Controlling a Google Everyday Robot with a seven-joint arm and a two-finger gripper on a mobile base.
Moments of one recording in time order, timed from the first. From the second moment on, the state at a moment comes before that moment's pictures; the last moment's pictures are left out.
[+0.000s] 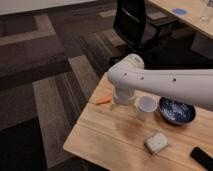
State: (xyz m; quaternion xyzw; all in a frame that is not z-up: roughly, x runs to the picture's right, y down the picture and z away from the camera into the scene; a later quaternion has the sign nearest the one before) arm 0.088 0.089 0.680 -0.18 0.24 0.70 0.65
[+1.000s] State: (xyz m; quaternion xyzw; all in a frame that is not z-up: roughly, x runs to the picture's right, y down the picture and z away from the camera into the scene) arm 0.210 0.038 0.691 -0.13 0.22 0.70 0.67
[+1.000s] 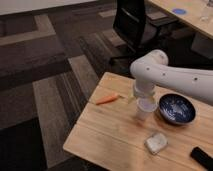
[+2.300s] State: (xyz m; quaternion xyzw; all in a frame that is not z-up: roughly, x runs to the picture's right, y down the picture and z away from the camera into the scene) arm 0.330 0.106 0.620 -0.19 0.30 0.57 0.74
